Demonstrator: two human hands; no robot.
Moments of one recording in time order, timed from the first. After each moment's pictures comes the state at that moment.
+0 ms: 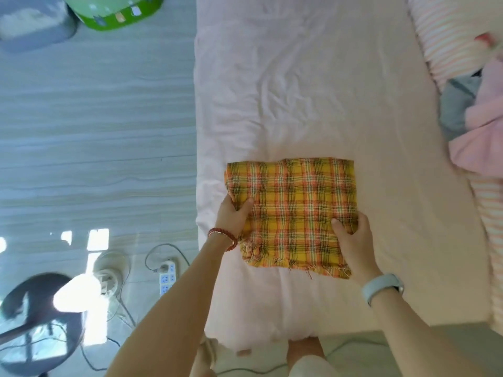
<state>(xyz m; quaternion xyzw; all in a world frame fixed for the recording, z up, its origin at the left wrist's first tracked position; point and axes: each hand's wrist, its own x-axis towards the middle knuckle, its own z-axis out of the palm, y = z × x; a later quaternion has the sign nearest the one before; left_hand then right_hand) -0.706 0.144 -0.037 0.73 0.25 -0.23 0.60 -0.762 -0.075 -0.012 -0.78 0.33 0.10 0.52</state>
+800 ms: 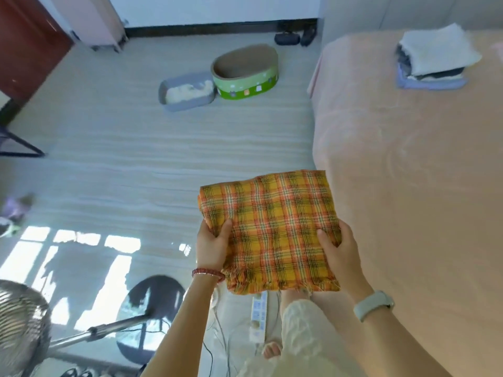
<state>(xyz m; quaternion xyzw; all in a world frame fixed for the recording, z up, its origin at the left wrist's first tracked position) -0.791 0.493 0.147 0.74 0.35 0.05 0.57 -0.767 0.271 0.127 -0.78 0.11 0.11 0.60</state>
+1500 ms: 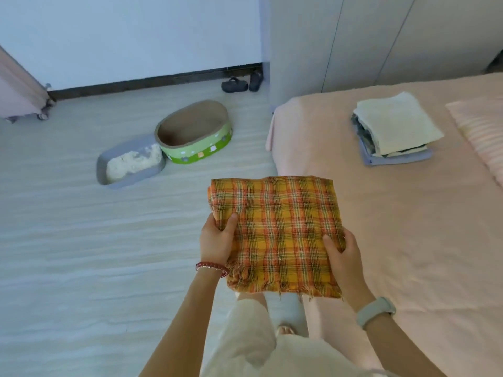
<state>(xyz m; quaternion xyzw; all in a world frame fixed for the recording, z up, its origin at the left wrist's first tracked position) -0.311 0.466 0.173 0.79 0.24 -0.03 0.56 -0.352 0.249 0.146 -0.76 0.25 0.03 0.60</state>
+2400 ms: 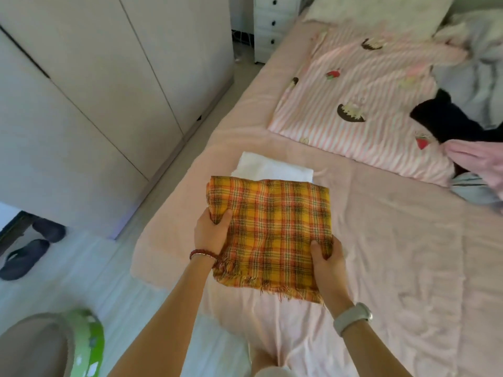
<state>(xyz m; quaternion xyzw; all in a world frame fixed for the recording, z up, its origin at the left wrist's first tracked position) 0.217 0.140 0.126 0.83 -0.21 -0.31 0.41 0.006 0.100 0.114 -0.51 0.64 -0.26 0.52</state>
